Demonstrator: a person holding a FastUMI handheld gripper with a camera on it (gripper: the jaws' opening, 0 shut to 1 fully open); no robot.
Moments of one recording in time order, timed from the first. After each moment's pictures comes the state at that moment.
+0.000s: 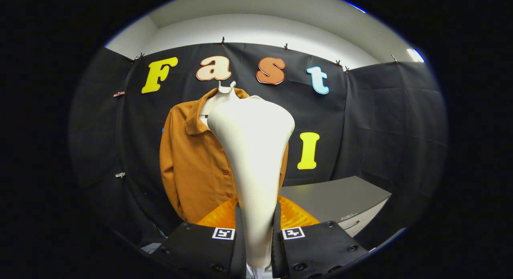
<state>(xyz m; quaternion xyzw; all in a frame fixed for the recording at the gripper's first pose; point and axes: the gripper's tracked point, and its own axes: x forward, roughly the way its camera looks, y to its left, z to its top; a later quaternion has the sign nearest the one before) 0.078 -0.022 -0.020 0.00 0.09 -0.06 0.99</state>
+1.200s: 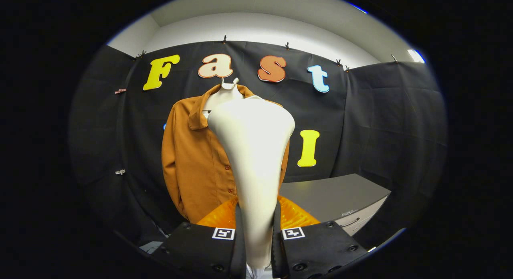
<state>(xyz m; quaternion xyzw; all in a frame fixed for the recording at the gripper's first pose) 0.067 -0.013 -0.032 -0.01 0.09 -0.06 0.99</state>
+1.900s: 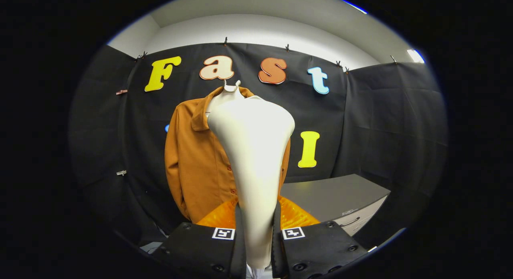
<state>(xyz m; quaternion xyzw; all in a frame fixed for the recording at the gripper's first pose) 0.058 -0.006 -0.030 -0.01 0.09 -0.06 0.99</state>
